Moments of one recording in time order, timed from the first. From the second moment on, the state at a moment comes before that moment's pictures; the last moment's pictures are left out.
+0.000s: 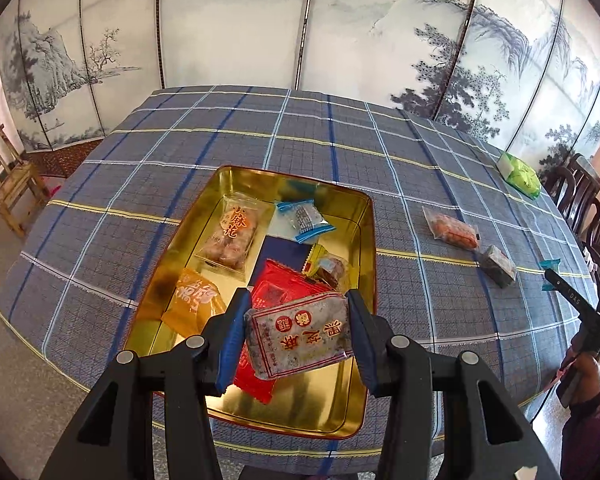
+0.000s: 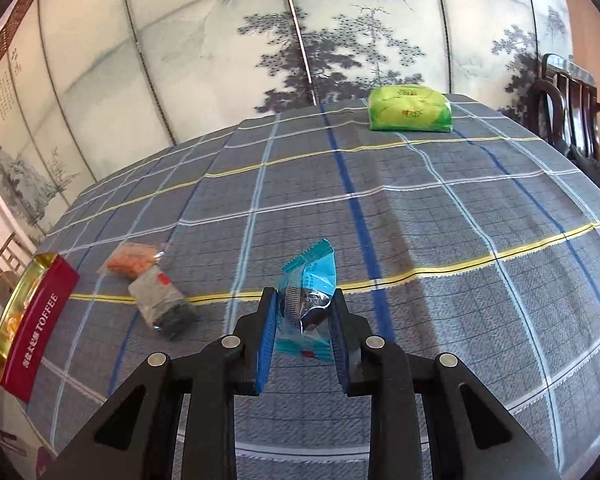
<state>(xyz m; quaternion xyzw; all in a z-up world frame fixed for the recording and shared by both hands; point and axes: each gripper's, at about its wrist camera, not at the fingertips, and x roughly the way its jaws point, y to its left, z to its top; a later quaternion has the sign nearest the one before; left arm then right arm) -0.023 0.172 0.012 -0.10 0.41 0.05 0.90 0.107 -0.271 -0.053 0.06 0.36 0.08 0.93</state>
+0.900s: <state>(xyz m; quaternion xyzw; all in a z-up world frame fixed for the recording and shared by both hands) -0.026 0.145 0.001 -0.03 0.39 0.06 0.92 0.114 -0.276 -0.067 0.06 0.37 0.07 0.92</state>
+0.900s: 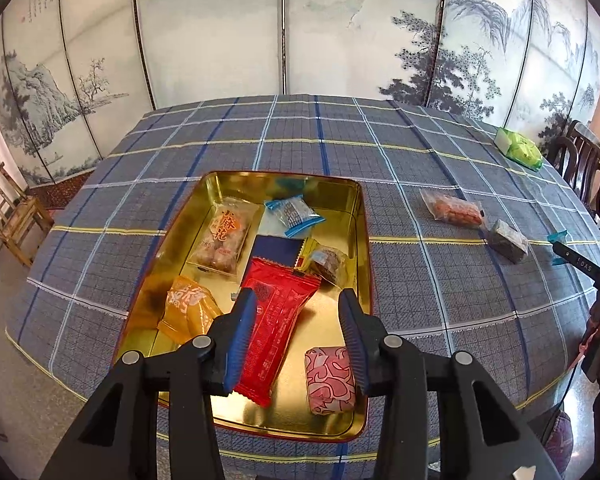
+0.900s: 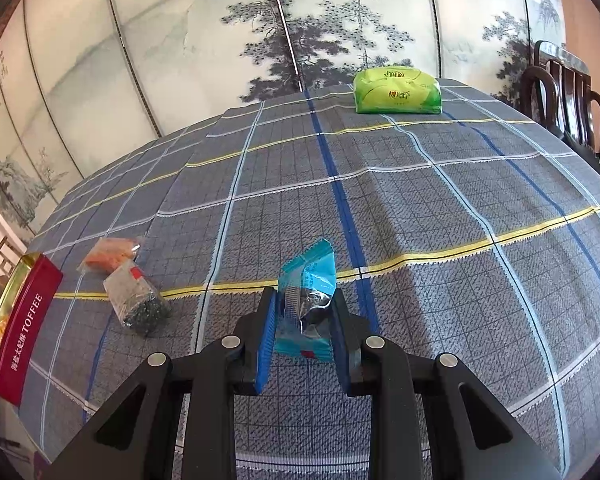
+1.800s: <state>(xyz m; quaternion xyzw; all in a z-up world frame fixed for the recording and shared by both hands) -0.048 0.123 0.015 0.07 0.33 0.14 0.93 0.066 -0.195 -0.011 0.06 0.34 0.18 0.92</state>
